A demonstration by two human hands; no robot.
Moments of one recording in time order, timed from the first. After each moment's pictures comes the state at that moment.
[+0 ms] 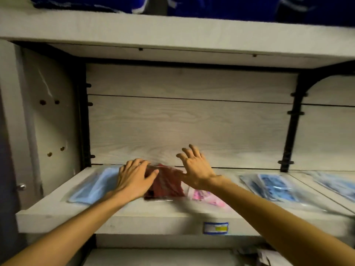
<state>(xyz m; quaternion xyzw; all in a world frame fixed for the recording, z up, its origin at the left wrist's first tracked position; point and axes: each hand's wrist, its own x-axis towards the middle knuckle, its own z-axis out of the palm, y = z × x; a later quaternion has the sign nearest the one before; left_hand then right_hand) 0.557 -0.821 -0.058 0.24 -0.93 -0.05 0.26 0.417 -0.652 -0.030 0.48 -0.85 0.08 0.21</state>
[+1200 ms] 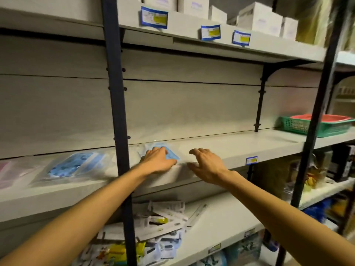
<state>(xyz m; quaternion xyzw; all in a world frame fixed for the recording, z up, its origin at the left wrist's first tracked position) 0.235 -0.209 -0.070 0.03 -0.98 -0.18 0.12 0.211 -0.005 -0.081 0.26 -0.94 0.11 0.18</state>
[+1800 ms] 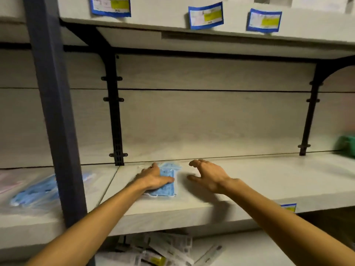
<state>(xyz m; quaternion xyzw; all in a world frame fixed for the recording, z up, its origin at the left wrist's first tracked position) 0.105 -0.211 -0.076 0.23 -0.95 -0.20 0.04 0.027 -0.002 -0.063 0.39 -0.91 0.12 0.09</state>
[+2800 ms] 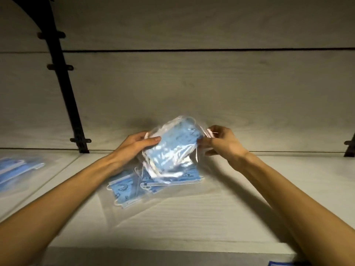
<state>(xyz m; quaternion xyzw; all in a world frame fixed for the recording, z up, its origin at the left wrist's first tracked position) 0.001 -0.185 -0.057 0.11 -0.78 -0.58 0.20 -0.160 0.034 -0.054 0.31 -0.69 0.64 -0.11</state>
